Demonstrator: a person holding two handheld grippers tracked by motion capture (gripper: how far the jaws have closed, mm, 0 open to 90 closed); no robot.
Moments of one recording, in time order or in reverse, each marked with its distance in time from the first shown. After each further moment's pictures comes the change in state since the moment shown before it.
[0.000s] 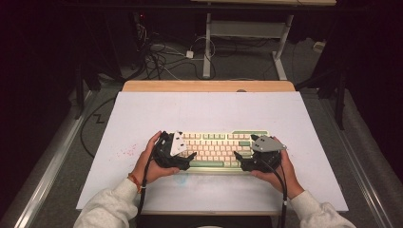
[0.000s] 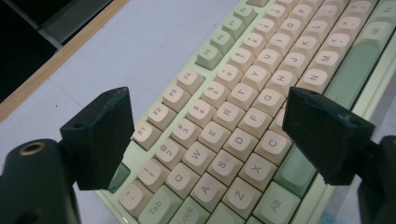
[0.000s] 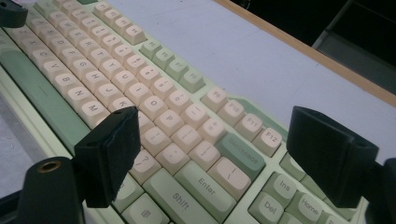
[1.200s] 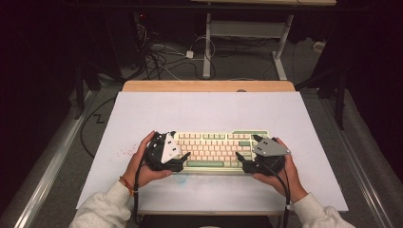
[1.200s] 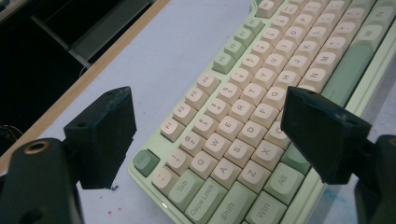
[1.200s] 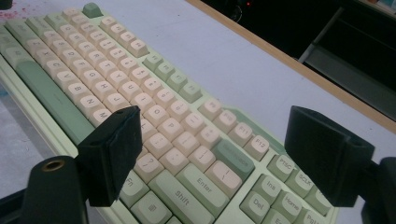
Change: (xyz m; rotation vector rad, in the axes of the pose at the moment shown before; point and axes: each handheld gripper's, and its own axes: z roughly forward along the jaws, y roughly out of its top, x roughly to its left) left arm 0.000 -0.007 -0.029 -0.054 0.069 0.048; right arm 0.007 0.007 -0.020 -0.034 -0.034 -0.032
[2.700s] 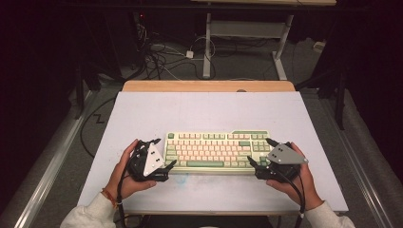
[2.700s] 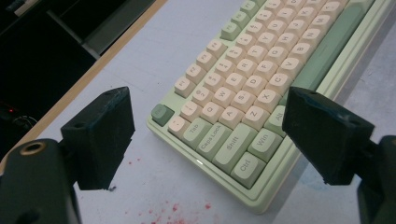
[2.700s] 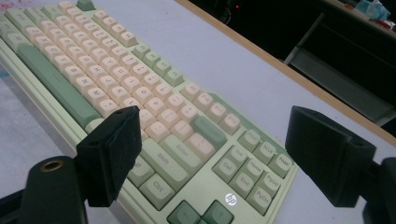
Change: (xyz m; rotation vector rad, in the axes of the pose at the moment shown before) left arm -0.001 -0.029 -0.037 0.012 0.038 0.011; right arm -0.009 -0.012 -0.035 -0.004 -0.042 -0.021
